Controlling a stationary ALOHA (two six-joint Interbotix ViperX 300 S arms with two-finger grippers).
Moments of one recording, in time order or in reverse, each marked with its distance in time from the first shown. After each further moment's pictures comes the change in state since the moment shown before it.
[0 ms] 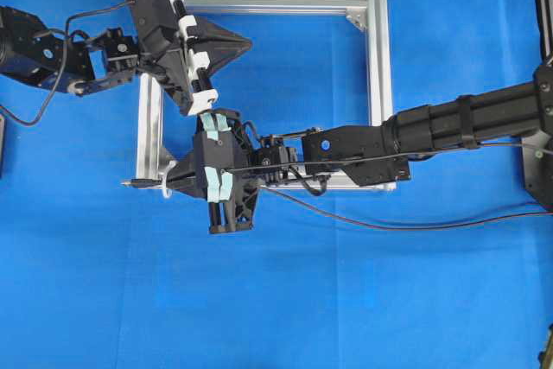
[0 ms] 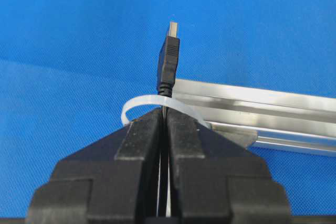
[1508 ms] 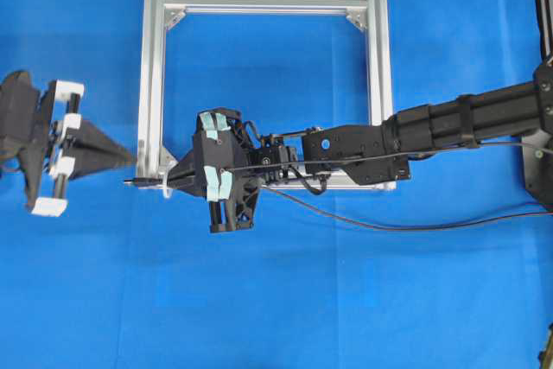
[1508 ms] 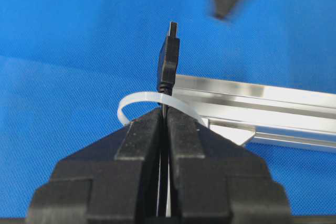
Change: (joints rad) left arm -0.416 -0.563 0.465 0.011 0.183 -0.018; right arm -0.003 0.000 -0.002 -0.002 0.011 0.000
